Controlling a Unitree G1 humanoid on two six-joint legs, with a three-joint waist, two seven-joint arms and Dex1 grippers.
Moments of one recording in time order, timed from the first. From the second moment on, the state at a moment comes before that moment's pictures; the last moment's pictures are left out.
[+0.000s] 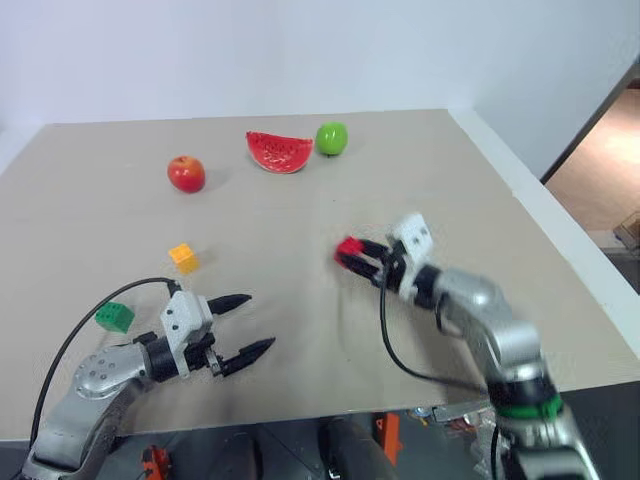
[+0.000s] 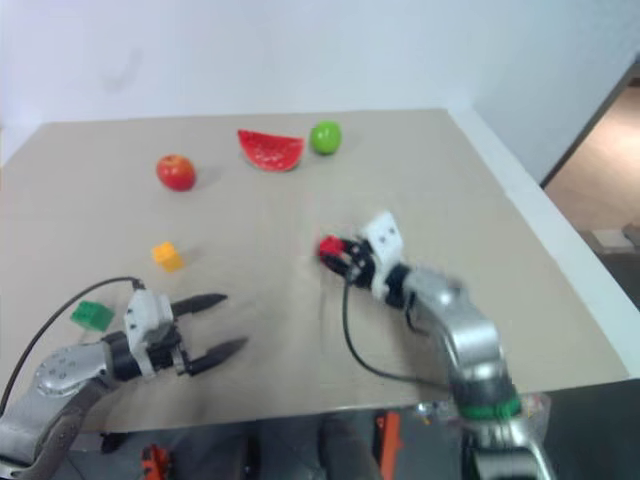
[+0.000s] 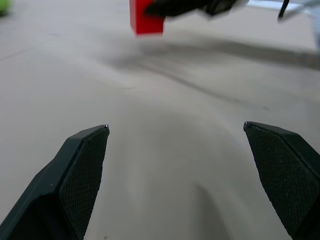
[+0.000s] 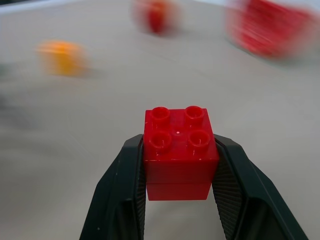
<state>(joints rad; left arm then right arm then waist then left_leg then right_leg) 0.16 0.56 0.06 -0.45 -0.48 0.23 -0.80 -0.63 -0.47 0.16 -0.07 0.34 0.49 0.88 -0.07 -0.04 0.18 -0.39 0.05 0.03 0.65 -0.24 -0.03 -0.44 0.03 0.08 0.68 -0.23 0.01</state>
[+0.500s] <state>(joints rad) 0.29 0.49 0.09 -0.54 -0.44 0.24 -0.61 -0.90 -0.29 0.38 0.57 0.18 0.09 1.34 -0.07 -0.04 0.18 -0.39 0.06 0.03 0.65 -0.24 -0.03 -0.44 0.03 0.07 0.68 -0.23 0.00</state>
